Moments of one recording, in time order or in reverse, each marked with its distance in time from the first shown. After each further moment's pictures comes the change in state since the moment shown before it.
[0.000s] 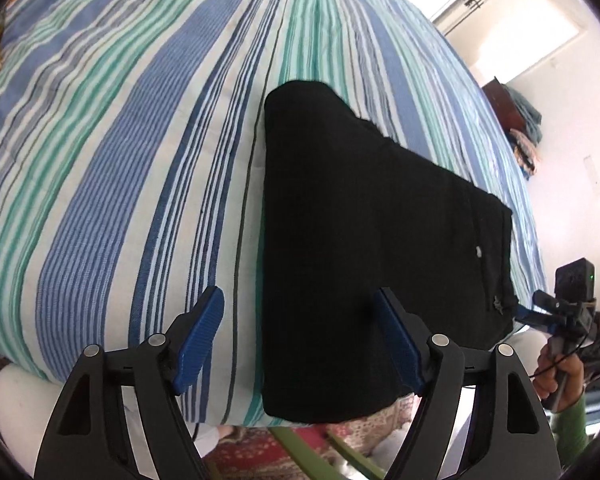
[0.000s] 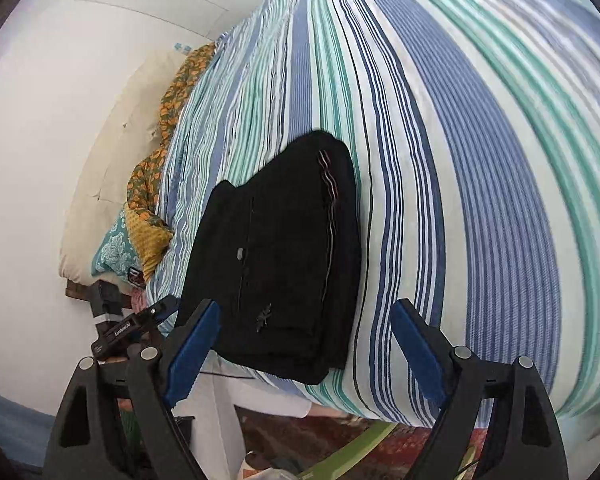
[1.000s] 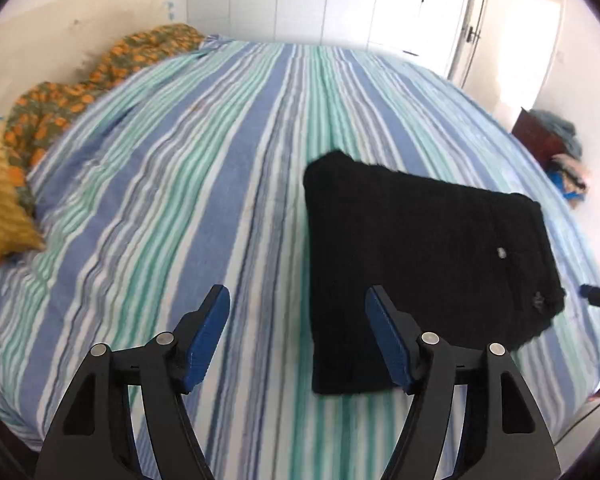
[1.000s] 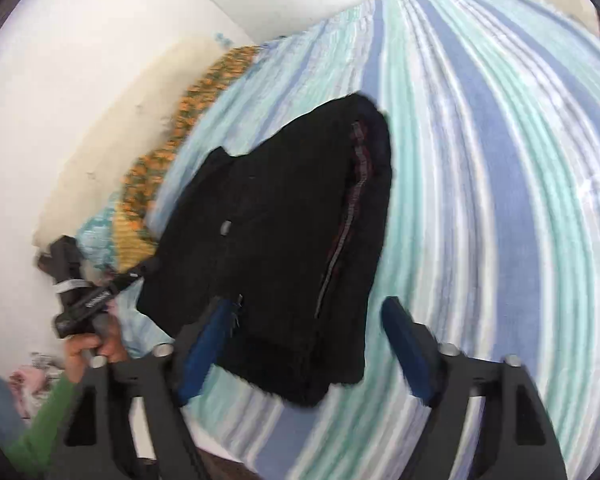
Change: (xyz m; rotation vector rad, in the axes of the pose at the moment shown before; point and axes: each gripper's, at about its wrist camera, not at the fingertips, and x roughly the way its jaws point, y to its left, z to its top) left arm -0.040 -0.065 0.074 0.182 -0.424 0.329; right arm -0.002 0.089 0.101 -0.316 -0.108 -0.229
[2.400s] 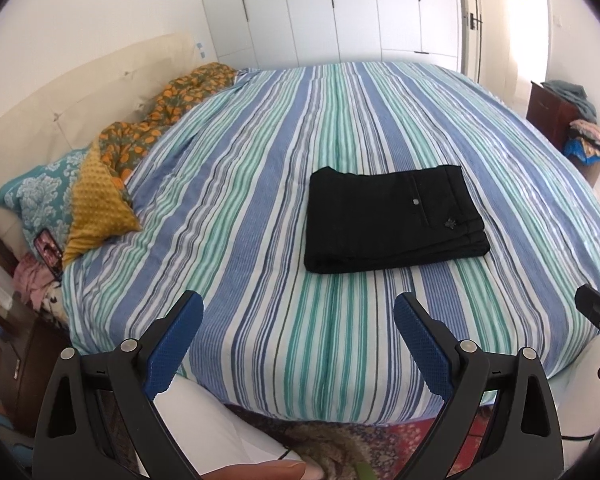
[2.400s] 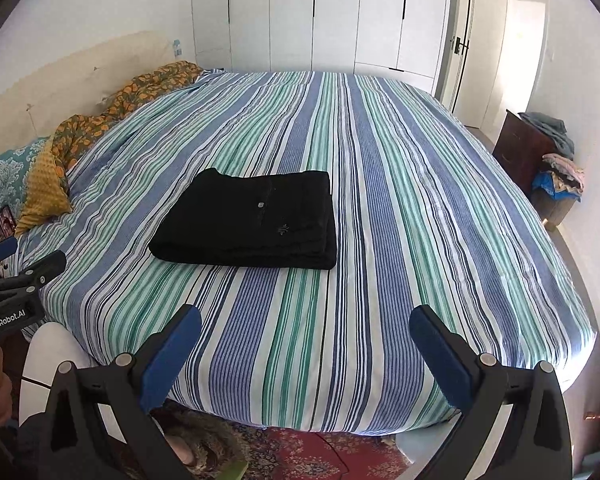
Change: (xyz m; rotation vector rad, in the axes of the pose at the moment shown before) left arm -0.173 -0.076 -0.079 0.091 -0.057 0.205; right arm -0.104 0.160 -0.143 -0.182 -0.229 -0.513
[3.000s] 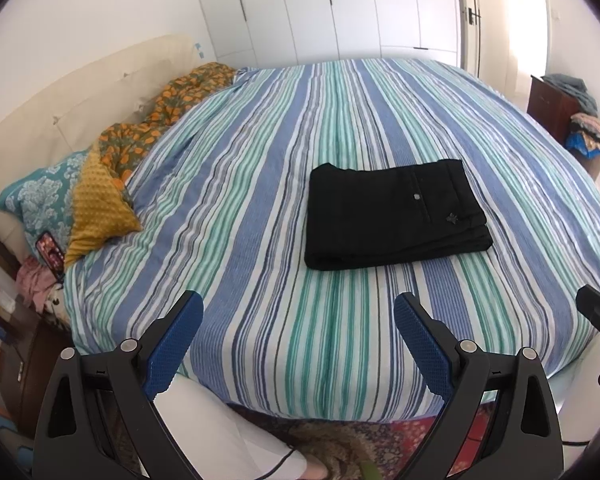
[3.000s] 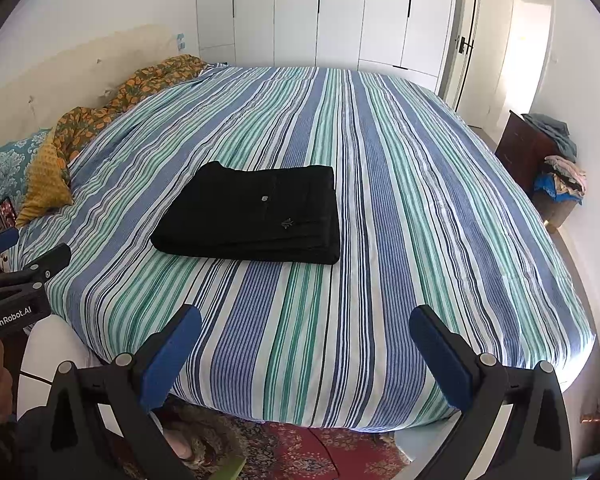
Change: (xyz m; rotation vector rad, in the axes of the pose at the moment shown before) left arm 0.002 -0.004 -0.003 0.010 0.005 0.005; right arm 0.002 0.006 -0.001 -0.019 0.015 -0.001
